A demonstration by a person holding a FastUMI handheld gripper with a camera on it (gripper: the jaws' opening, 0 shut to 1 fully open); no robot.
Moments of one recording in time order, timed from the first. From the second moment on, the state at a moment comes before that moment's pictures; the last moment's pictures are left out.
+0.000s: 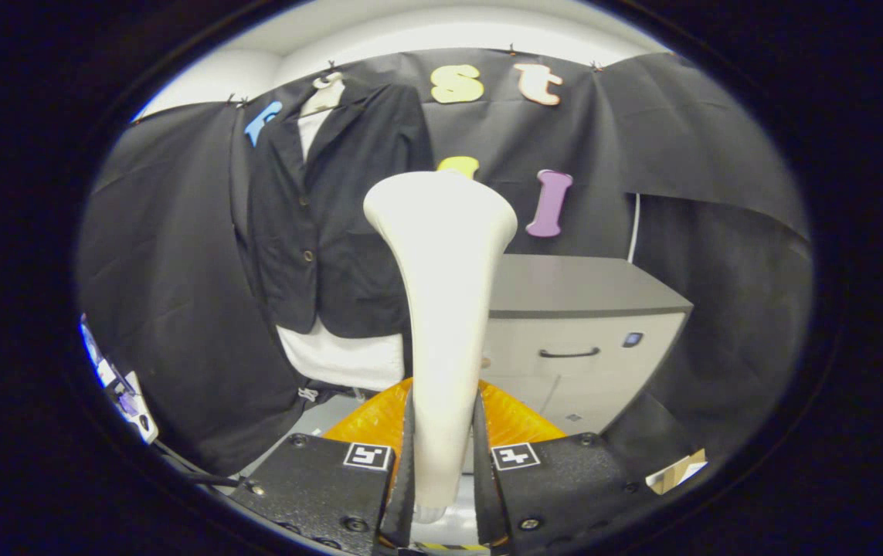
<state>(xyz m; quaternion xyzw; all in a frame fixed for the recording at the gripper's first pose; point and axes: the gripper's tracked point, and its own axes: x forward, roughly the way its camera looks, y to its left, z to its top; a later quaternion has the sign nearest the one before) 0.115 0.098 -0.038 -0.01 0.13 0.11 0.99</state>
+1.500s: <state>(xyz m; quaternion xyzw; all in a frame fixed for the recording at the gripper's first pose) 0.005 -0.069 -0.121 0.04 0.17 0.09 0.98</state>
